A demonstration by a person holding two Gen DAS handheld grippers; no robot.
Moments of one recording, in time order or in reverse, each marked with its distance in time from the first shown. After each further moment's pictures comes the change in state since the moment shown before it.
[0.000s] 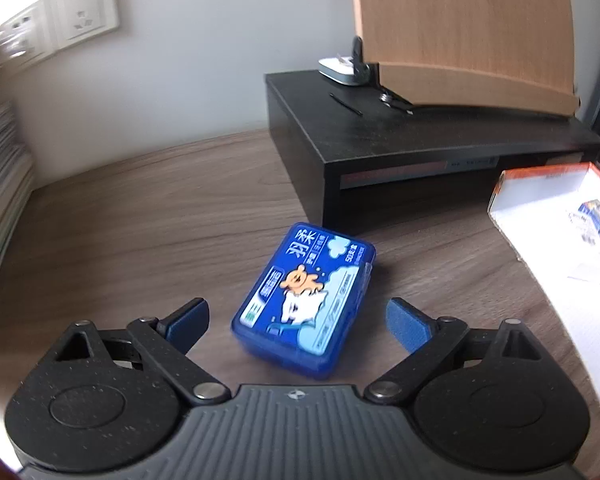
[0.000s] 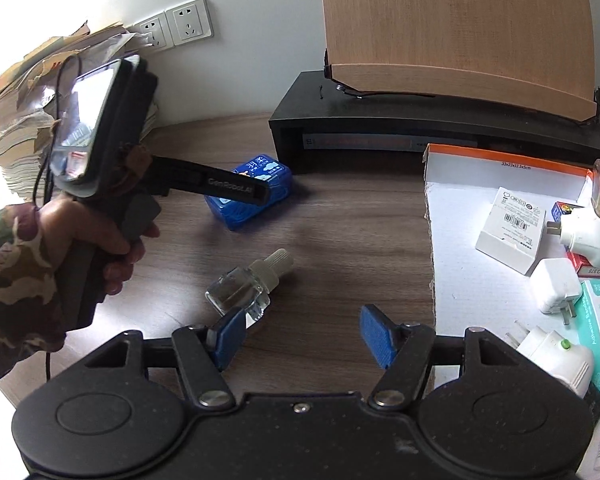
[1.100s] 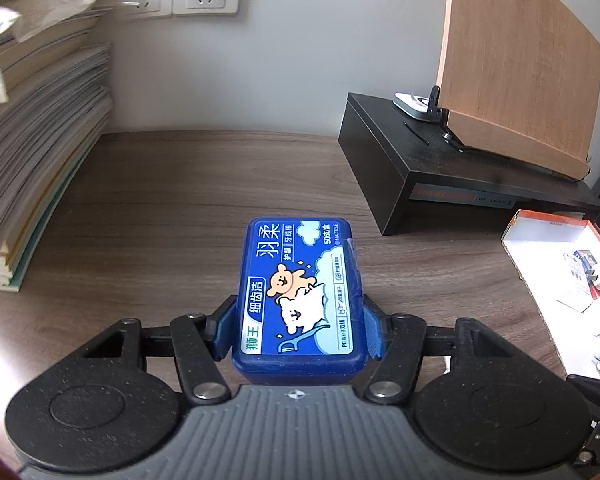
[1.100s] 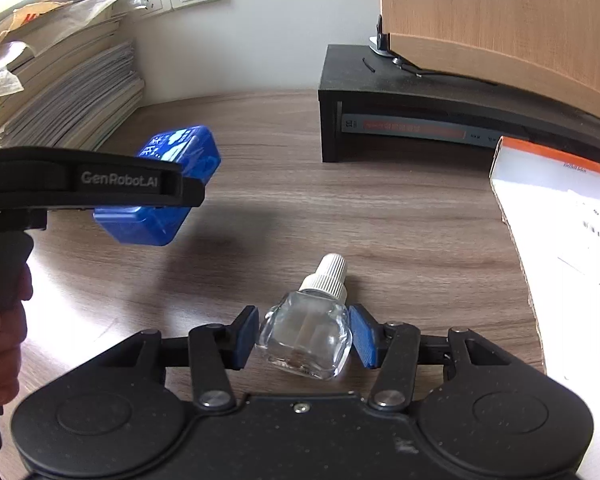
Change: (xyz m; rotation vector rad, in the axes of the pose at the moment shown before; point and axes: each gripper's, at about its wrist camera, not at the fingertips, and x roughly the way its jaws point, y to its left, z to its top) left arm -0.070 0.056 -0.038 -0.244 -0.052 0.005; right arm 0.077 0.068 0.017 -0.008 0.020 -0.098
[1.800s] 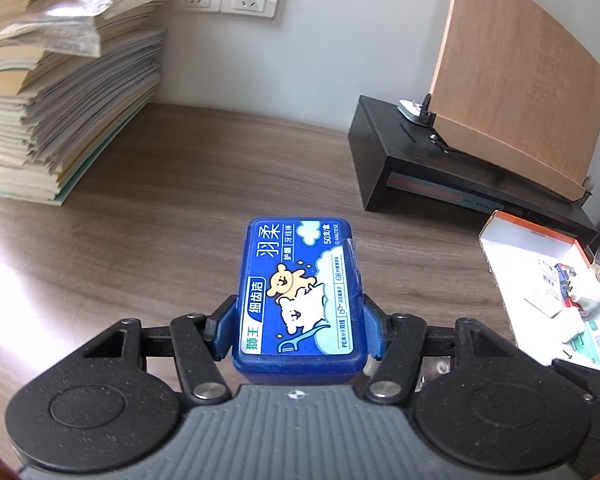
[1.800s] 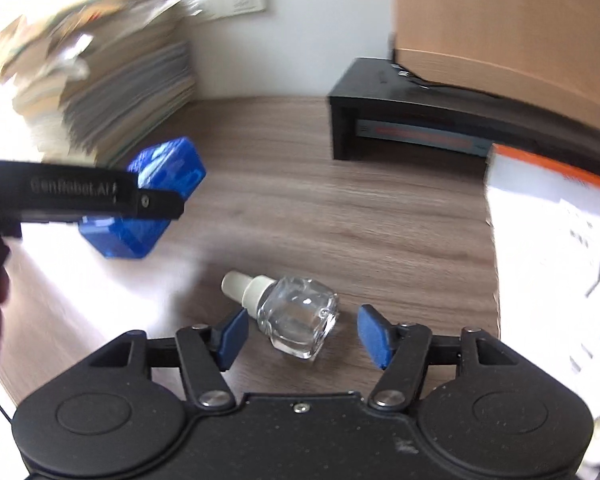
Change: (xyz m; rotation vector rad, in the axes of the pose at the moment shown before) left arm -0.052 -0.024 -0.039 -0.150 -0.008 0.073; right arm -0.032 -0.043 -0.021 -0.176 -0.024 0.148
